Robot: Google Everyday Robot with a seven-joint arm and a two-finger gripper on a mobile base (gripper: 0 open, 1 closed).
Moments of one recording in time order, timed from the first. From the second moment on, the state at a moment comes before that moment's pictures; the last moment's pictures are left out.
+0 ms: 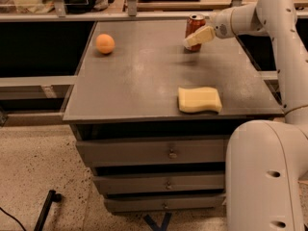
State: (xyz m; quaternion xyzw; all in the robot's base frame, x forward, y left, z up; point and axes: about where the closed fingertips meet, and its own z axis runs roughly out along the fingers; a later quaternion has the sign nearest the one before) arm 0.849 -0.175 0.886 -0.40 0.74 0.17 0.50
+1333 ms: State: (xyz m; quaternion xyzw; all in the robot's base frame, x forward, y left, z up) arm 0.873 -0.172 0.871 -0.37 0.74 0.19 0.53
